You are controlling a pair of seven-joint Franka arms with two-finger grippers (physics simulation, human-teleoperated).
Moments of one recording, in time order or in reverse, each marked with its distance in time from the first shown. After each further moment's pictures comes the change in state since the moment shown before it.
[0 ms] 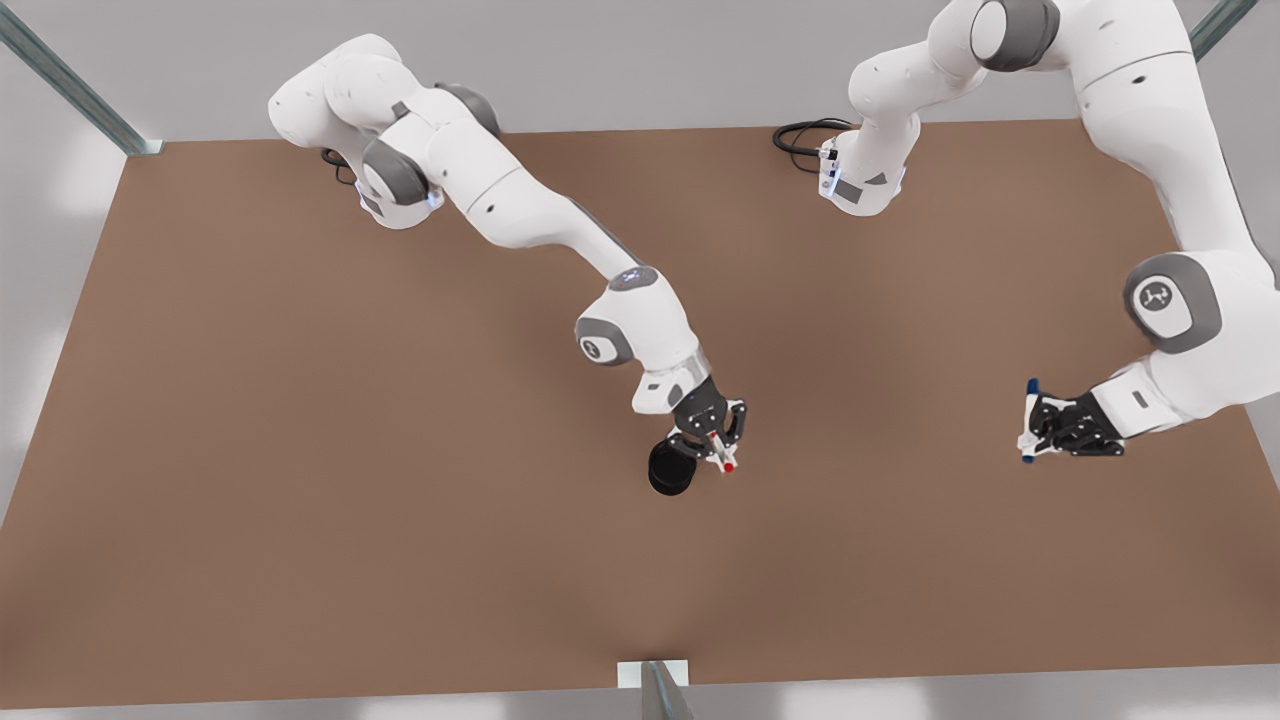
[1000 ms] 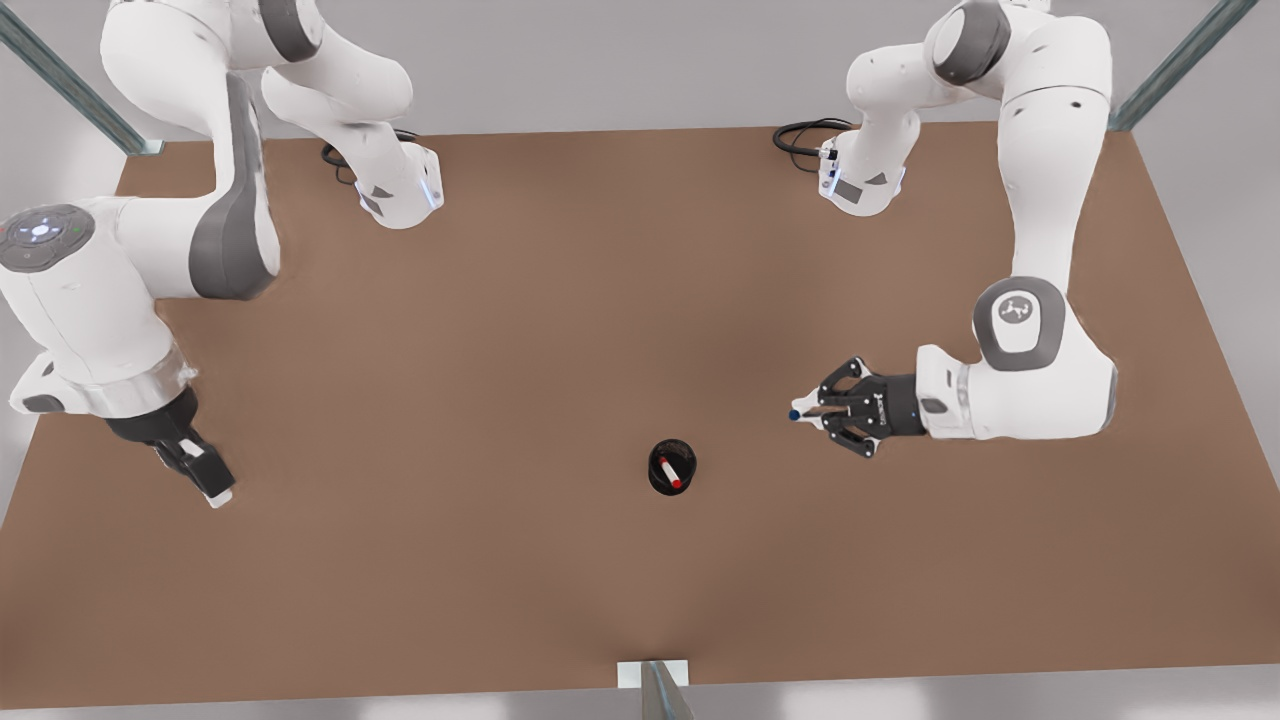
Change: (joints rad) left arm -0.231 0.125 -0.189 0.110 -0.545 -0.067 0.426; right arm -0.776 -0.650 0.084 -0.183 0.225 -0.928 -0.125
